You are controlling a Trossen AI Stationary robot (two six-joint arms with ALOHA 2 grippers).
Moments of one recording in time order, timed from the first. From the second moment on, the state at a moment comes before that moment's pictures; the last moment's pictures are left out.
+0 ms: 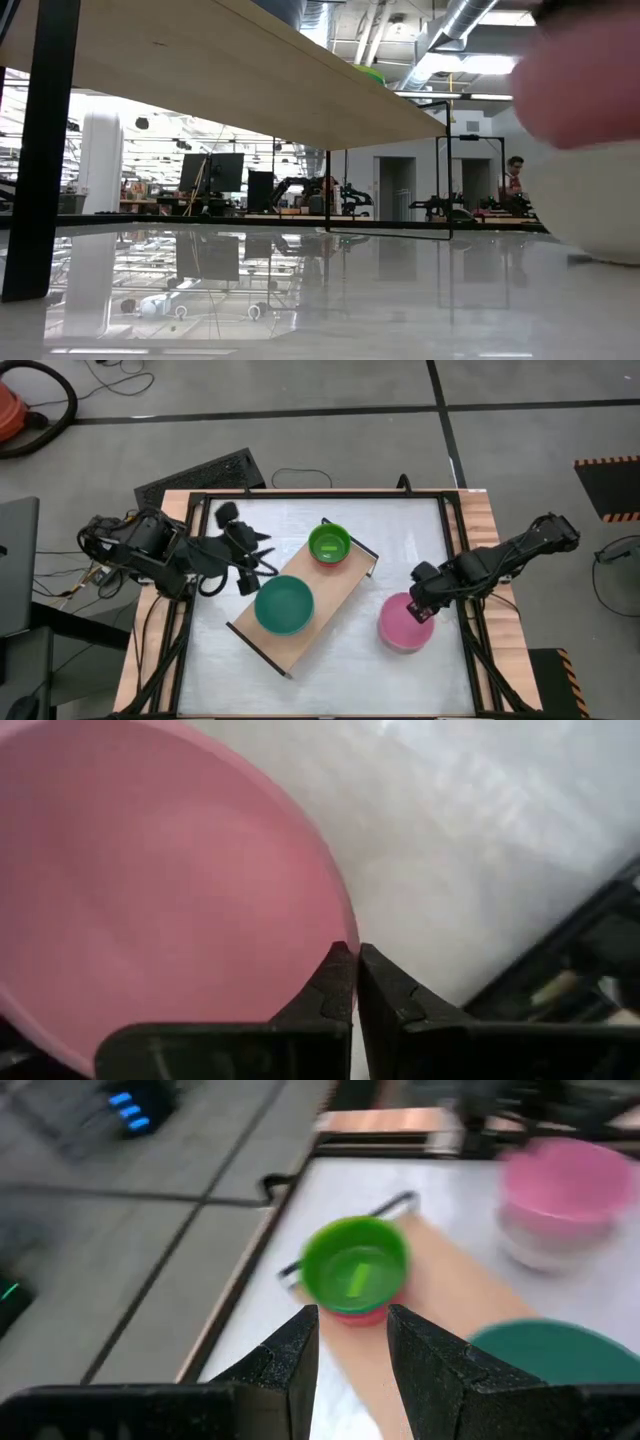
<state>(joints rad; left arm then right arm) -0.33 1.40 1.86 -1.18 -0.72 -0.25 0.39 1.16 1.06 -1.28 0.00 1.31</state>
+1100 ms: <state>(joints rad) -0.06 1.60 1.86 -0.68 0.07 0.59 0.06 1.26 1.57 -1.38 -0.11 0.88</state>
